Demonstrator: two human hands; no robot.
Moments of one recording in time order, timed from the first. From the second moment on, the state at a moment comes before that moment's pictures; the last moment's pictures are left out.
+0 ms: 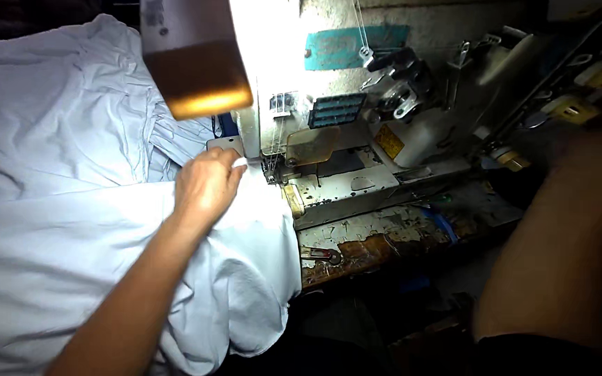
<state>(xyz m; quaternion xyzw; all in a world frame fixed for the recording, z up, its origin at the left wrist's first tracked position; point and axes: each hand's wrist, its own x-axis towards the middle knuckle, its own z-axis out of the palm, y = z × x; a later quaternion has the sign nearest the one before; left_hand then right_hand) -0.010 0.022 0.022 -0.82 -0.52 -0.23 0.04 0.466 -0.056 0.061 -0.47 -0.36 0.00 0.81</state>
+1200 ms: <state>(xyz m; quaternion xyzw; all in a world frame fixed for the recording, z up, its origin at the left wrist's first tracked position) -0.110 -0.099 0.020 -0.56 -0.46 -0.51 -0.47 0.183 -0.085 -0.004 -0.40 -0.80 -0.12 0.43</state>
